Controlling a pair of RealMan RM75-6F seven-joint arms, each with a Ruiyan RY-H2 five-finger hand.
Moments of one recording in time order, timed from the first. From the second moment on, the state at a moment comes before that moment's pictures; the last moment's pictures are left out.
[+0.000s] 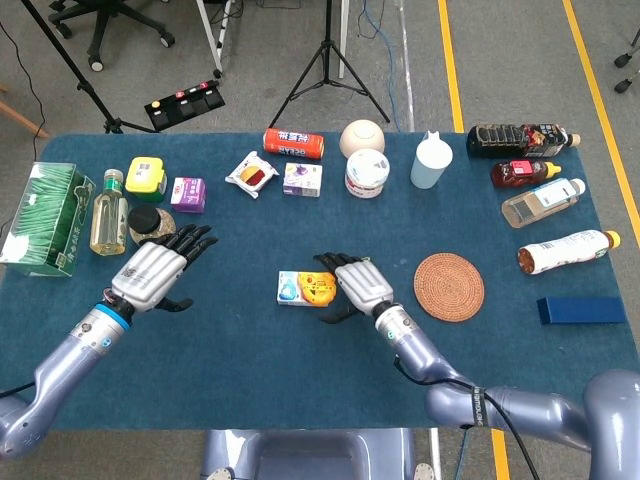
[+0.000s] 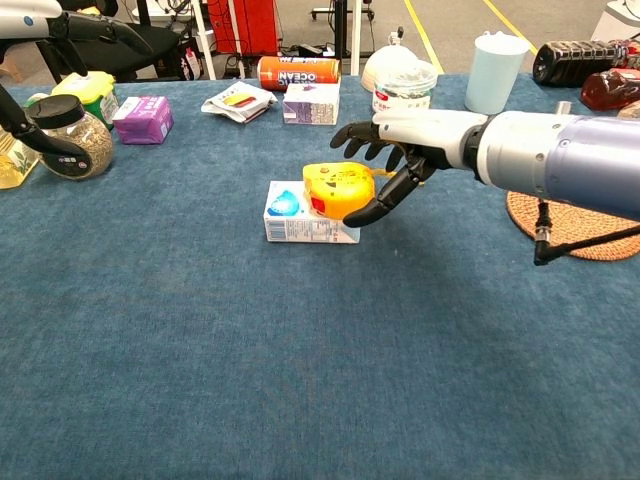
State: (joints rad) left arm -0.74 -1.02 -0.05 -1.85 1.23 0.97 0.22; right arm 0.90 -1.59 0.26 -1.54 -0.85 0.81 -0.37
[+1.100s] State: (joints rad) left arm -0.70 -1.02 -0.07 -1.81 1.29 0.95 0.14; right arm 0.94 -1.64 0.24 -1.52 -0.79 0.90 -0.43
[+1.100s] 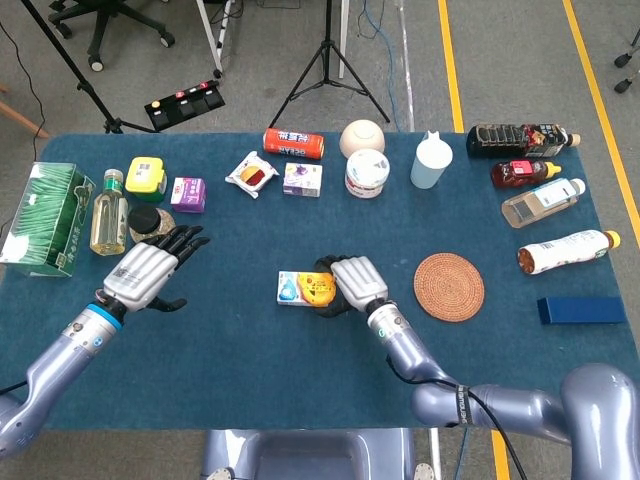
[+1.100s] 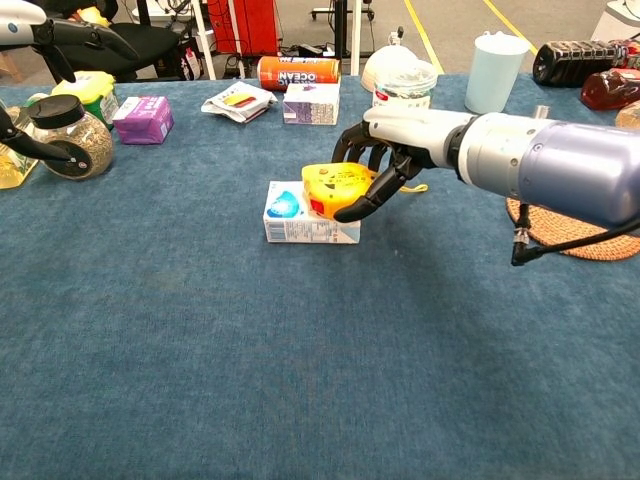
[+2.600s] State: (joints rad) left arm -0.69 -1.04 -0.09 -1.81 1.31 0.90 0.13; right arm 0.86 -1.61 0.25 -1.55 -0.98 0.92 -0.20
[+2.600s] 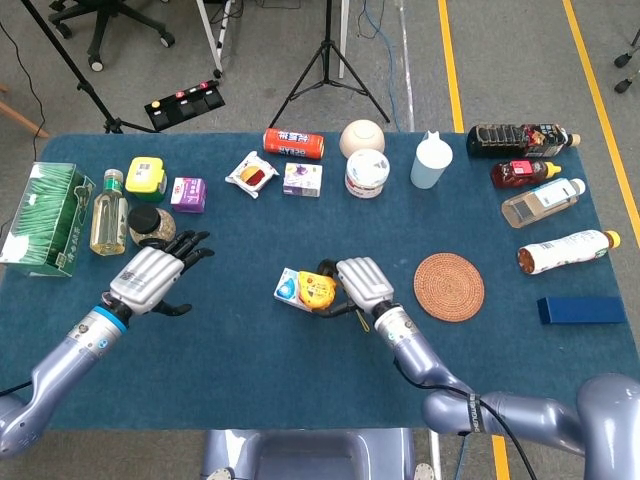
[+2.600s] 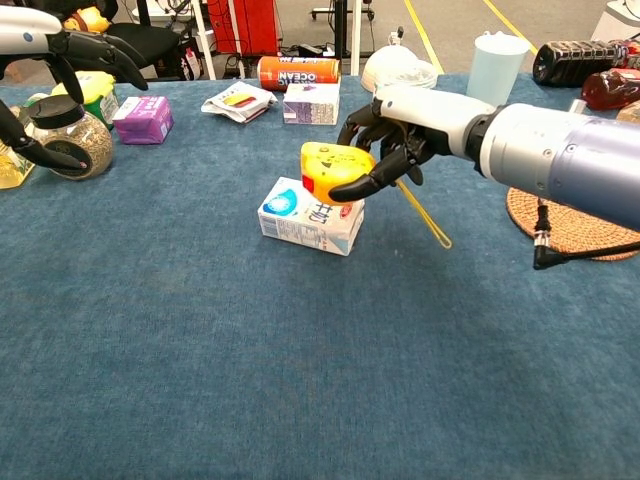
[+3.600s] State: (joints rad) left arm -0.97 -1.09 -0.22 -1.73 1.25 0.46 -0.22; right arm 0.77 -1.52 0.21 -1.66 -1.21 0.97 -0.02
